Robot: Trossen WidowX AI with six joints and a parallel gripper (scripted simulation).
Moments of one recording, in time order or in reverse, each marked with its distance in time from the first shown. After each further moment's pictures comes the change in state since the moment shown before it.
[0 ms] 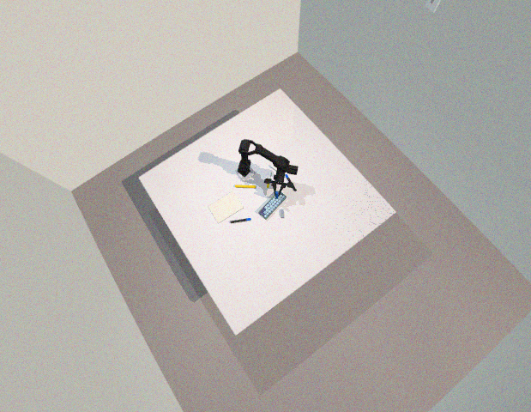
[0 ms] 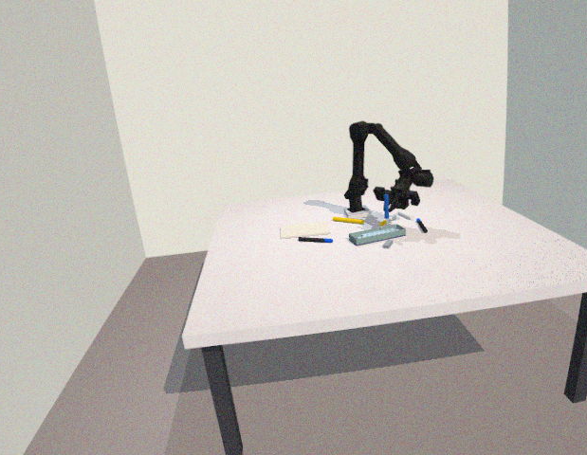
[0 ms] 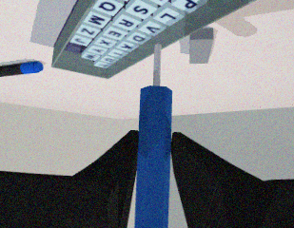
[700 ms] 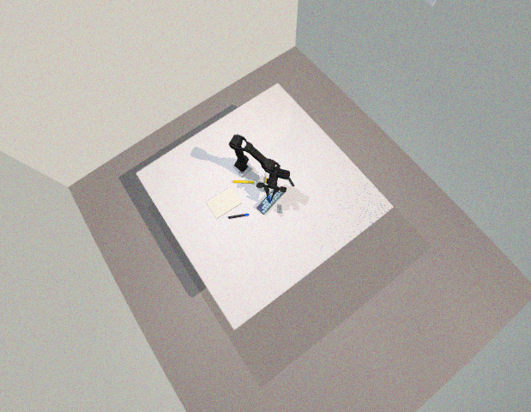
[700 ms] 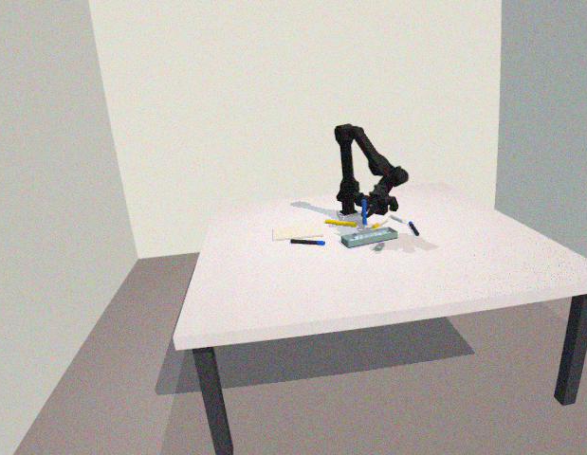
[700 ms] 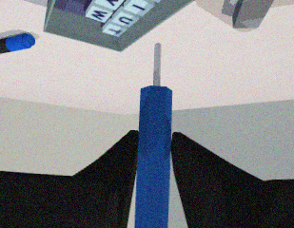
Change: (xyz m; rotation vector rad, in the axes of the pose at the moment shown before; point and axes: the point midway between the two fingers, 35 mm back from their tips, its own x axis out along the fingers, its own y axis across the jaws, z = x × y) arm 0.057 0.019 -0.040 0.012 0.018 0.003
